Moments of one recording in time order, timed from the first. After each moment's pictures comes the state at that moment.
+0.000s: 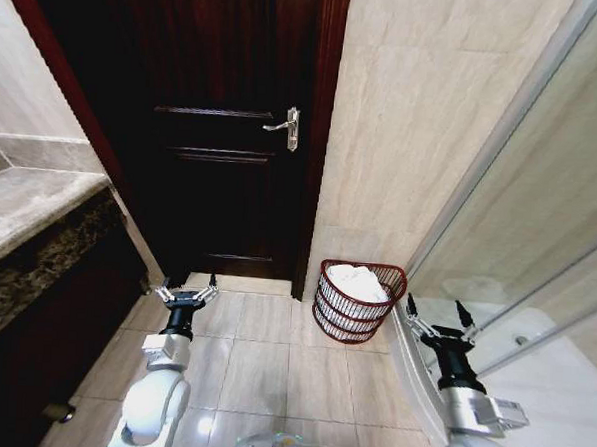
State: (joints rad) left arm 1.61 -1.45 -0.64 -2.20 -0.09 -0.02 -0.14; right arm -1.80 1.49 0.75 2.36 0.19 0.06 -0.01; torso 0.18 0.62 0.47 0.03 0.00
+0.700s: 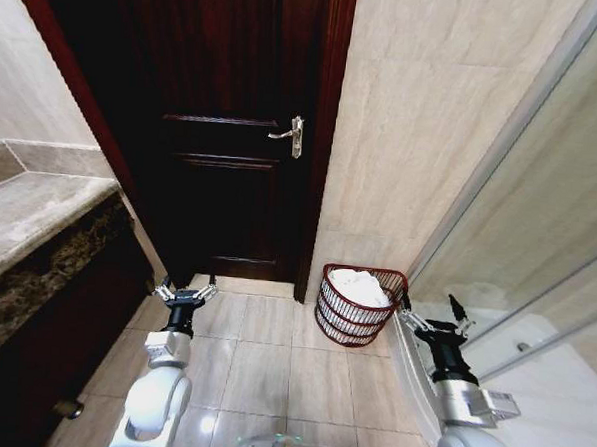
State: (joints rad) left arm 1.59 -1.46 -0.63 -2.18 -0.06 0.00 -0.14; right arm -1.77 1.48 0.74 2.37 0.18 0.04 0.00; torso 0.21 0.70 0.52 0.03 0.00
